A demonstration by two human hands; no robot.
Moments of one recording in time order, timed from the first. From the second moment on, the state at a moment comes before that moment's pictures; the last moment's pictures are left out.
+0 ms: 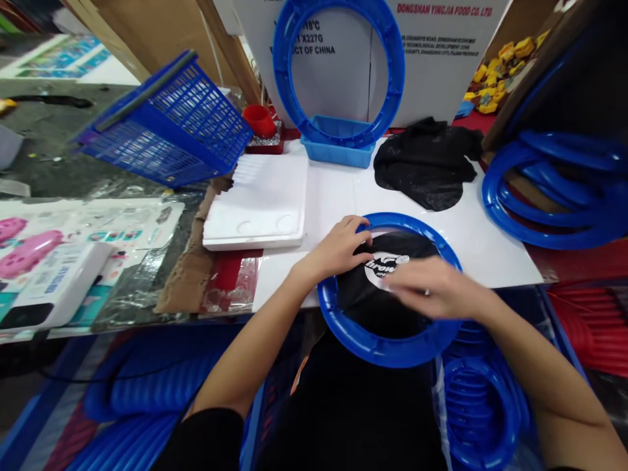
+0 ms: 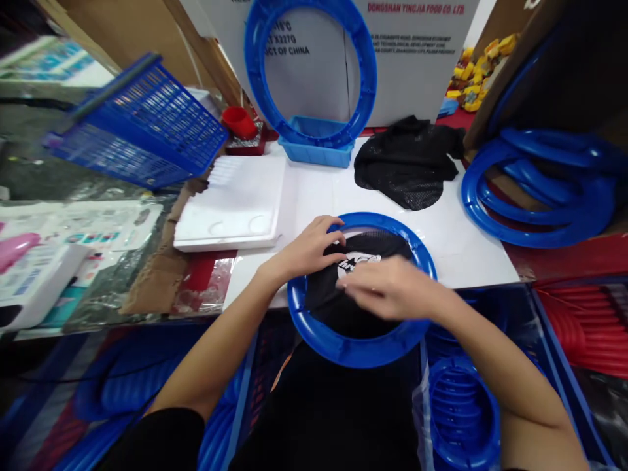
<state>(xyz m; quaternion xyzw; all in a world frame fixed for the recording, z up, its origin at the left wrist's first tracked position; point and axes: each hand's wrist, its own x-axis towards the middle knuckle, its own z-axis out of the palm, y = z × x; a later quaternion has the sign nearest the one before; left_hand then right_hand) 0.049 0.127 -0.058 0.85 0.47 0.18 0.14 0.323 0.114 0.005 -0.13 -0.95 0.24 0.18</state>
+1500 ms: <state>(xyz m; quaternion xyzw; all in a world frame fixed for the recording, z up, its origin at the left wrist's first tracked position) 0.065 0.175 -0.053 0.76 0.46 0.32 0.33 0.298 0.228 -0.057 -0.34 -0.75 0.47 0.31</state>
